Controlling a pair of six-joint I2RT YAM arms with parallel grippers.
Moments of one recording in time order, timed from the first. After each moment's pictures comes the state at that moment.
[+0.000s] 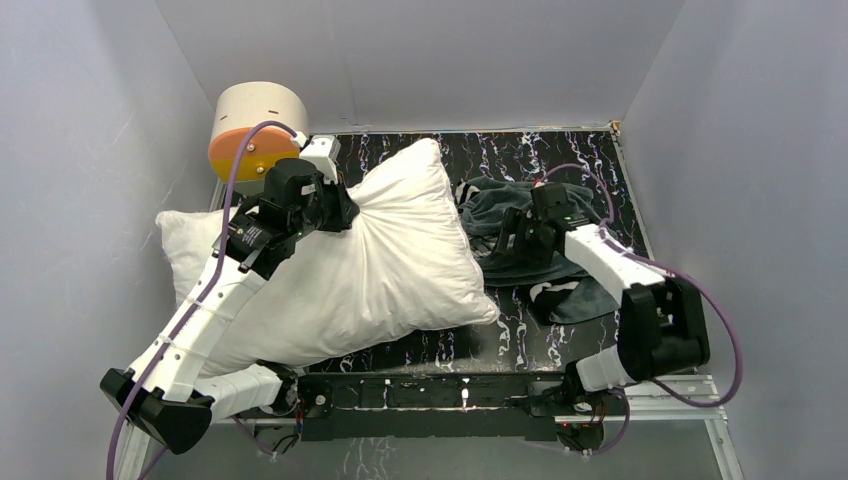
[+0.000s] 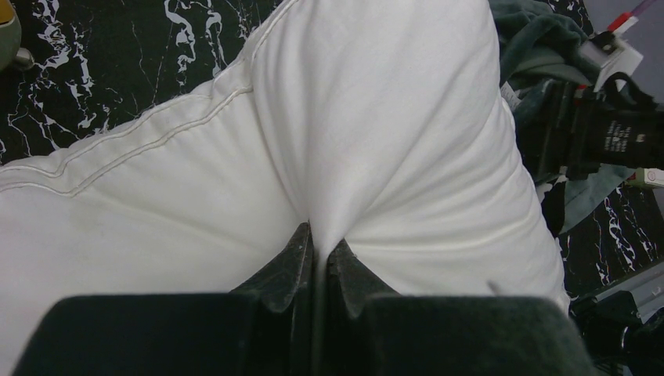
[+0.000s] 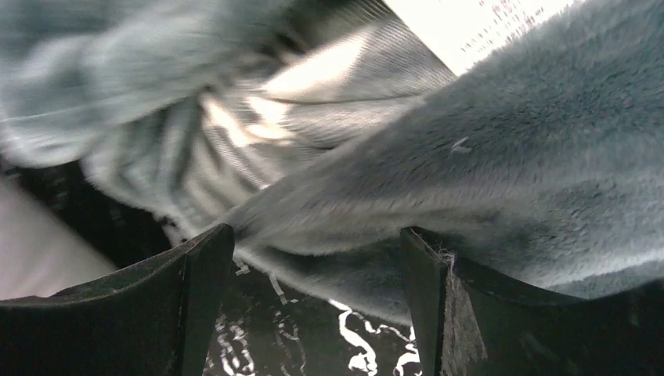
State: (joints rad) left arm -0.50 1.11 1.28 -0.69 -0.04 -0.33; right arm 0.26 1.40 0.94 -0.52 -0.18 0.49
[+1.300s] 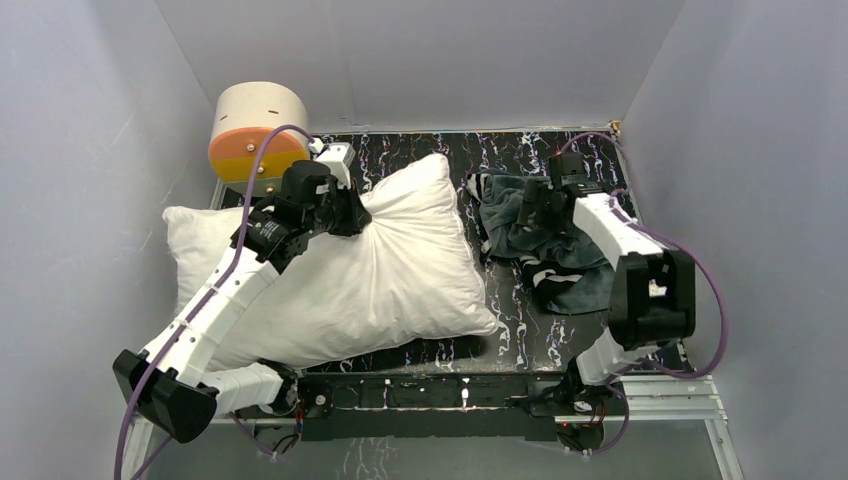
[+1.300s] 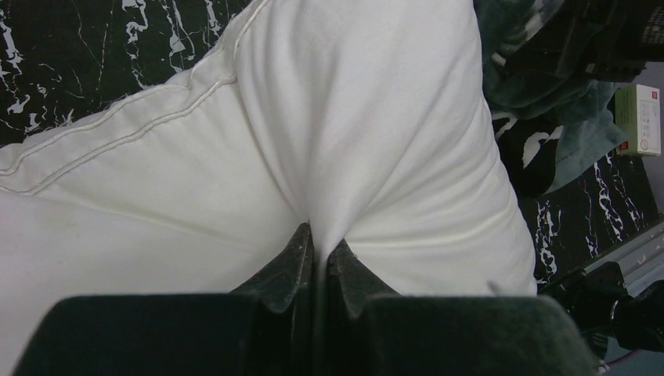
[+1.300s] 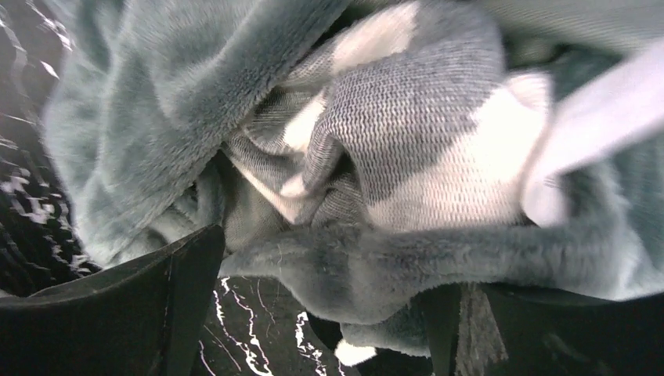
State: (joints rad) left arm -0.50 1.16 1.22 -0.64 0.04 -0.34; right arm 0.14 1.56 1.15 -0.59 0.04 0.35
